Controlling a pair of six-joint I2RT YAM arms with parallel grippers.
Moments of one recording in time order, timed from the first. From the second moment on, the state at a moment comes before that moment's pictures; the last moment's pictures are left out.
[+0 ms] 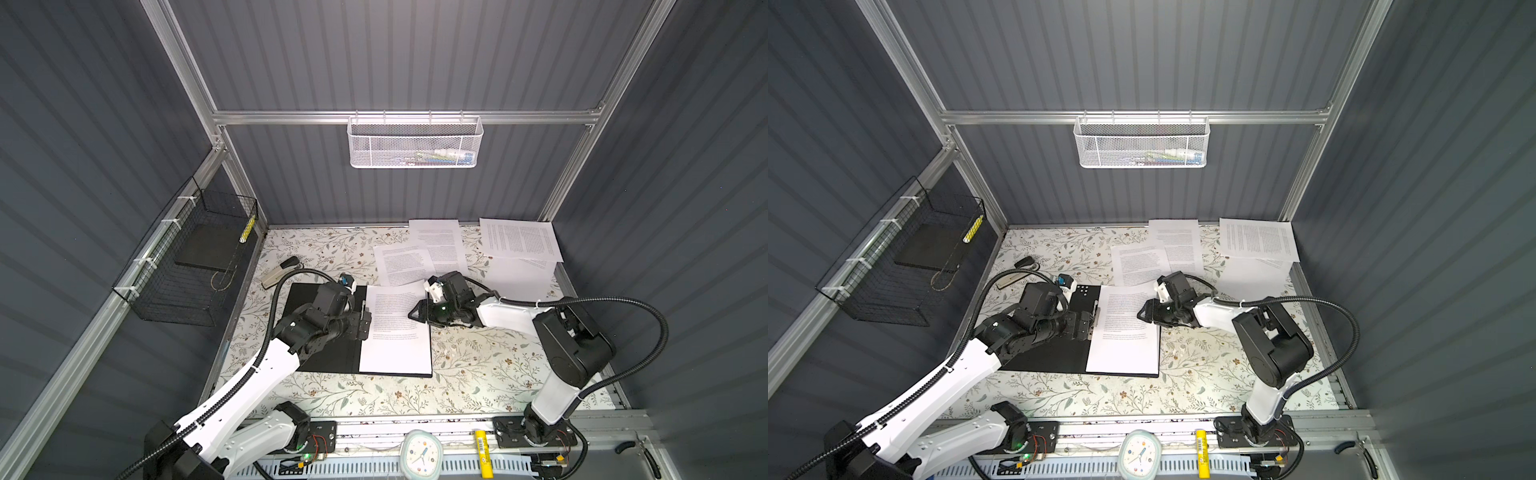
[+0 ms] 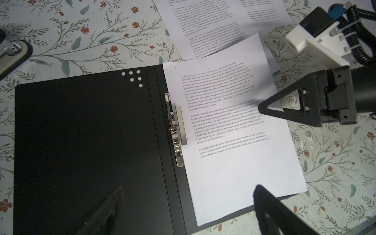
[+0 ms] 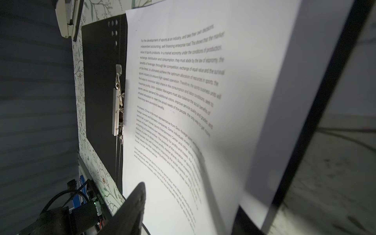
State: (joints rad) left arm -0.61 1.02 0.88 -0.71 -0.08 -0.27; right arm 0.57 1.72 0.90 -0.07 -0.46 0.67
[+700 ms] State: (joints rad) left arm -0.61 1.03 0.88 -0.71 -0.04 -0.26; right arm -0.05 1.69 1.13 -0.46 -0.16 0.57
